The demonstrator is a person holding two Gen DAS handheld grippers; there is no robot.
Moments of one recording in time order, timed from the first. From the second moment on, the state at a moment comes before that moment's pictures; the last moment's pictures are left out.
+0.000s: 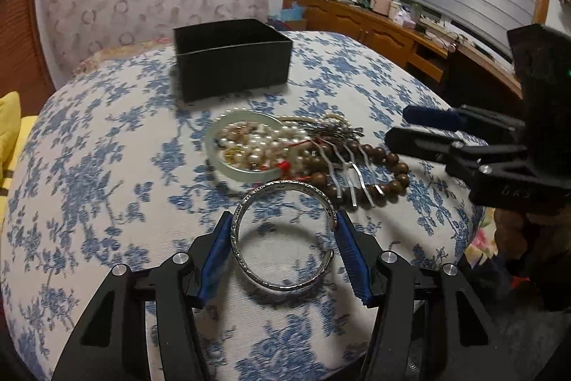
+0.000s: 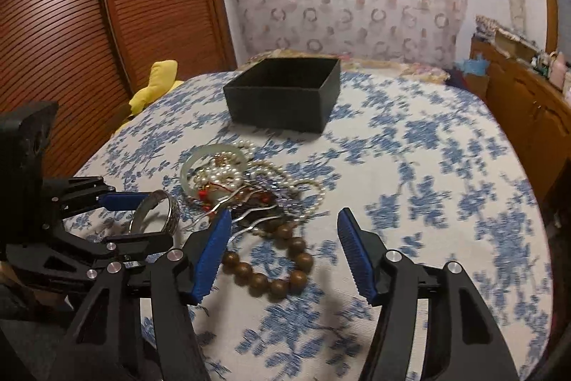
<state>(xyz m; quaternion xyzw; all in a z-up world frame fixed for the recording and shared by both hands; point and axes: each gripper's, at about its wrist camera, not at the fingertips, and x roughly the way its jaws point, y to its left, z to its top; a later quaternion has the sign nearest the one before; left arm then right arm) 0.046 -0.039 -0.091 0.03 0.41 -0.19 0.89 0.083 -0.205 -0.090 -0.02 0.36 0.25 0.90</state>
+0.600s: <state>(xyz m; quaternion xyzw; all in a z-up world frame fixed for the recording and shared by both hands) 0.044 -0.019 -0.092 0.00 0.40 -0.17 0.90 0.121 -0.164 -0.112 -0.02 0.41 0.25 0.87</state>
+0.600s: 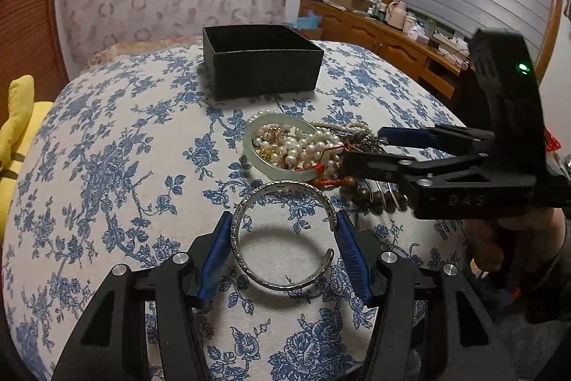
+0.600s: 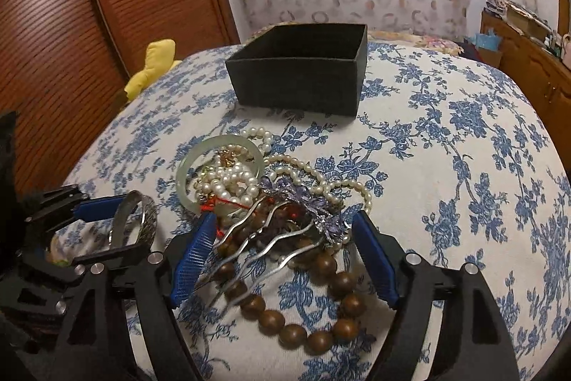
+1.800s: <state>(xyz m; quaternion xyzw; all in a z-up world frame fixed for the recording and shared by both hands) 0.049 -0.014 -0.078 0.00 0.38 -0.16 0.91 0.124 -0.198 -0.098 -0.06 0.40 0.24 0.88</state>
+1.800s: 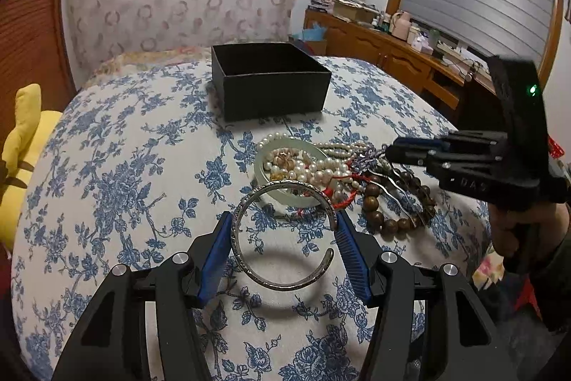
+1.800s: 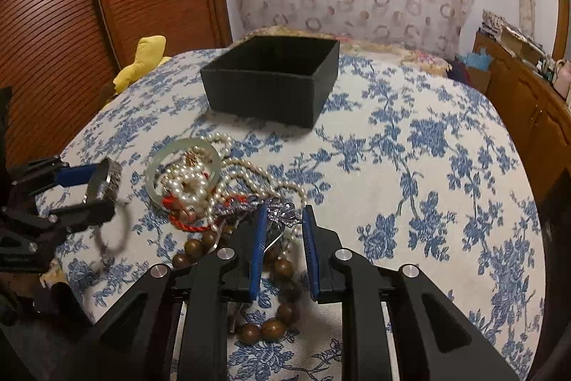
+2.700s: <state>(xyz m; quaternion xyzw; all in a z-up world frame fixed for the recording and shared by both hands) 0.090 -0.010 -0.043 0.02 0.34 -0.15 0.93 0.160 -0.180 -0.039 -0.11 0.31 0.23 0.92</state>
